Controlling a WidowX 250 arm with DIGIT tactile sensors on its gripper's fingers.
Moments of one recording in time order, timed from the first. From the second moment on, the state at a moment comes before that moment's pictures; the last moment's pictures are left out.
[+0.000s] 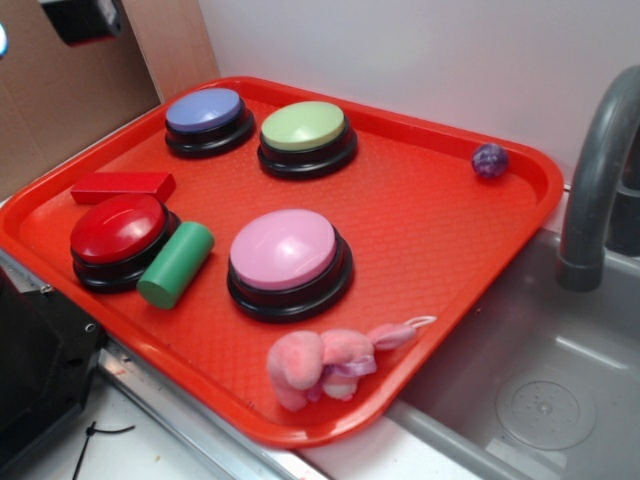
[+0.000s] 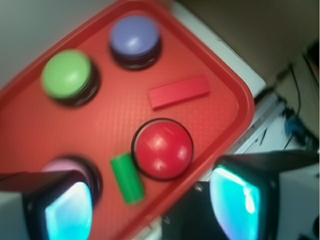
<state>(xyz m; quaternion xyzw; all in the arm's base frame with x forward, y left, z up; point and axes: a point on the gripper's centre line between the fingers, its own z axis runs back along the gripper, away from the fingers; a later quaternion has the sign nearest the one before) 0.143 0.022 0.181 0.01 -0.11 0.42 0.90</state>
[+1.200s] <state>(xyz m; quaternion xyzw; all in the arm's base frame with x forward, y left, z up) 0.184 0.105 0.048 0.11 -0.14 0.73 0.67</state>
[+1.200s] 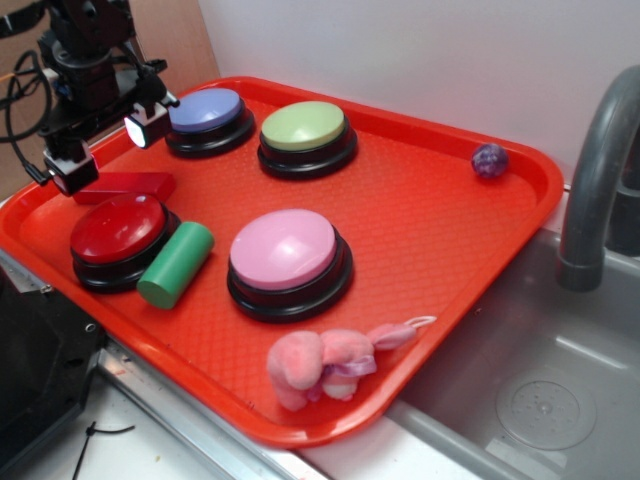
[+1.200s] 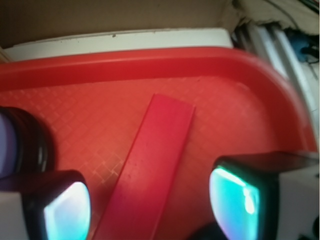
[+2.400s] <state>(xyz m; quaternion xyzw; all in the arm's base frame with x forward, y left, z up) 0.185 0.113 0.013 0.08 -0.12 0.73 0.67</state>
